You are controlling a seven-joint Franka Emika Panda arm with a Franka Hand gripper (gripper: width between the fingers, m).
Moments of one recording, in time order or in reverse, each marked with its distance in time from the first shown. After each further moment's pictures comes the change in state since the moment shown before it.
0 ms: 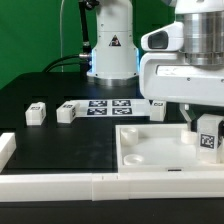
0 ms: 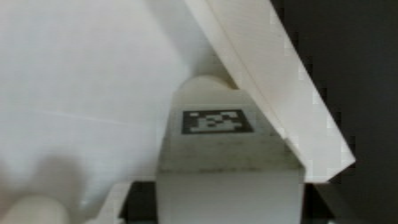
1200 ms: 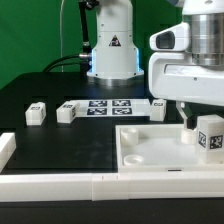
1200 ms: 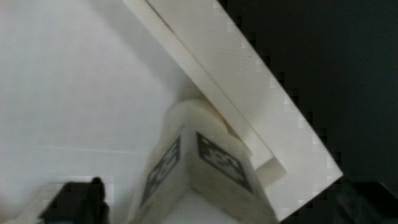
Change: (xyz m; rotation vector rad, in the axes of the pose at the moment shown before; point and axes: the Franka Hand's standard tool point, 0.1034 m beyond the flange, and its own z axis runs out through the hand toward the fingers) arm -0.012 -0.007 0.002 0.002 -0.007 -0.201
